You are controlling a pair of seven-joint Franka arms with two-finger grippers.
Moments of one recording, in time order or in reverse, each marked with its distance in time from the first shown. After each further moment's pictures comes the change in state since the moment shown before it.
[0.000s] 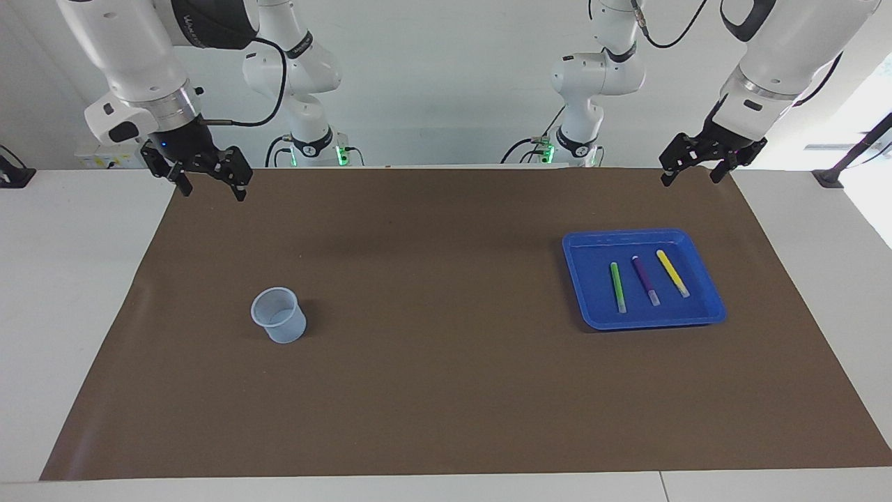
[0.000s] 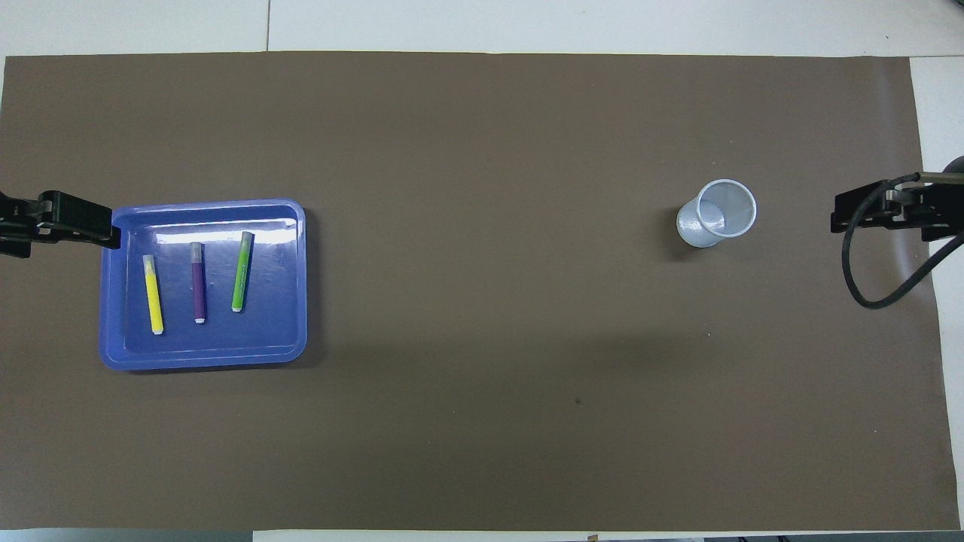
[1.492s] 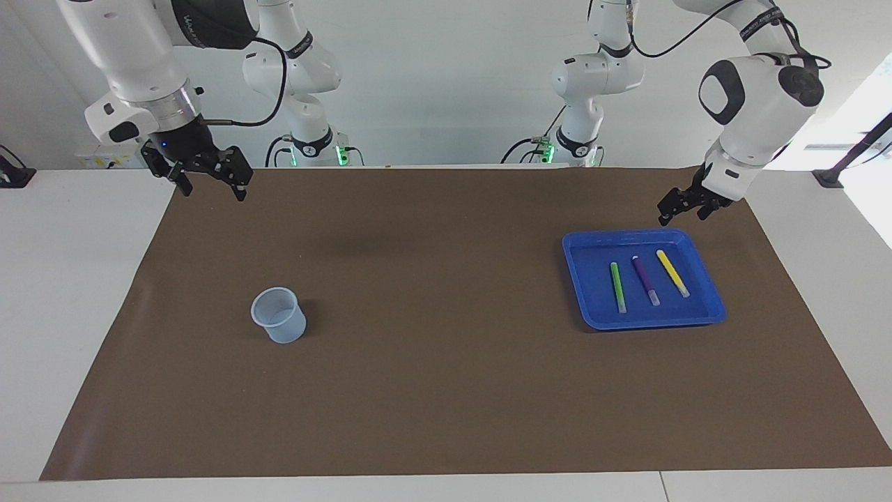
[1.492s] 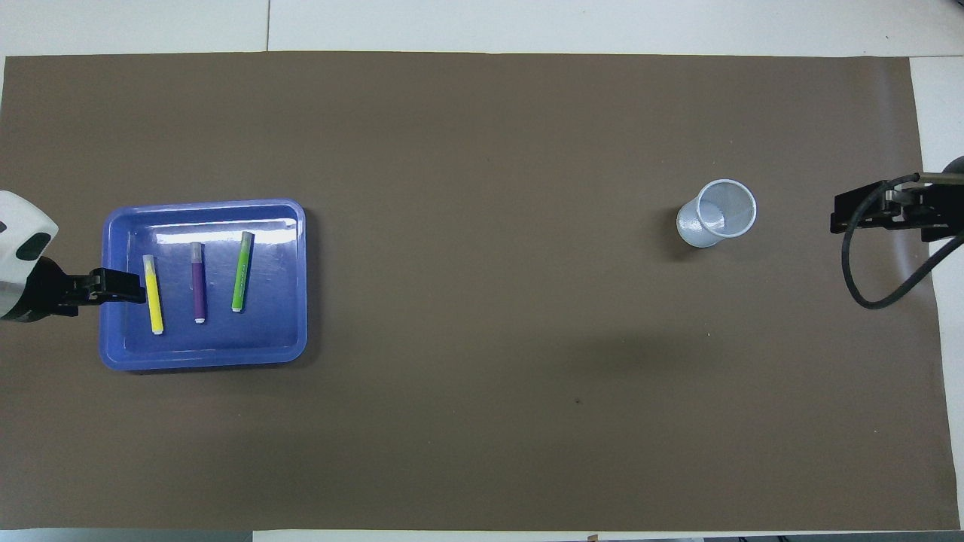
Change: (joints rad) left arm 0.180 -0.110 0.010 -0.645 0.000 0.521 0.099; right arm 0.000 0.000 0.000 0.000 0.000 -0.002 0.000
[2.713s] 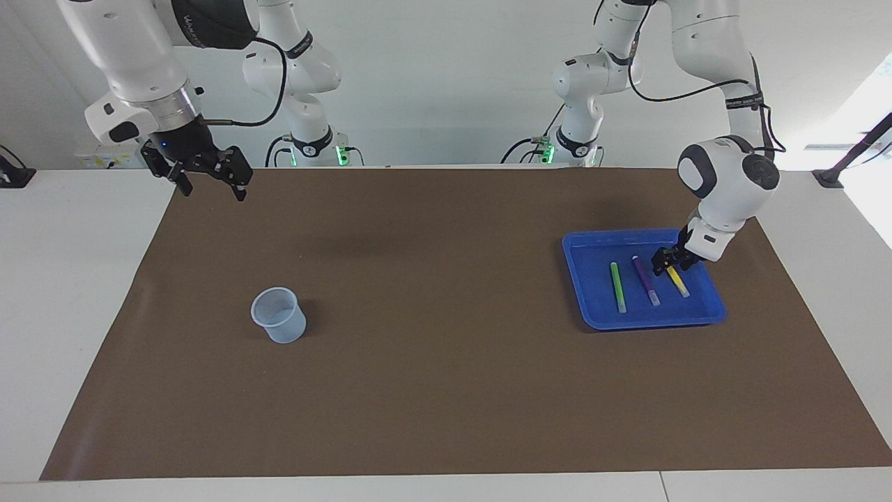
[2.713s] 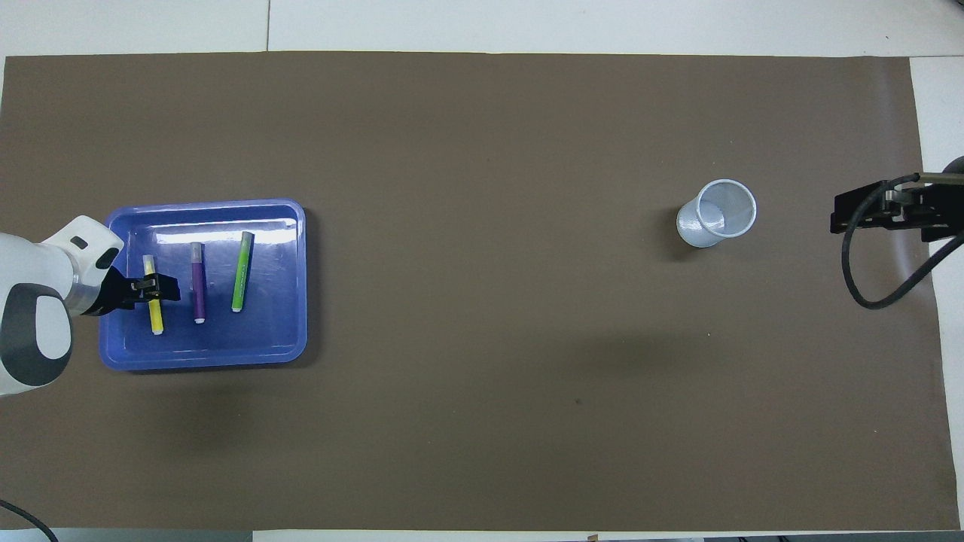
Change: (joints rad) left arm 0.040 0.260 -0.001 -0.053 0.000 0.352 0.050; right arm 0.000 0.000 0.000 0.000 0.000 0.000 0.000
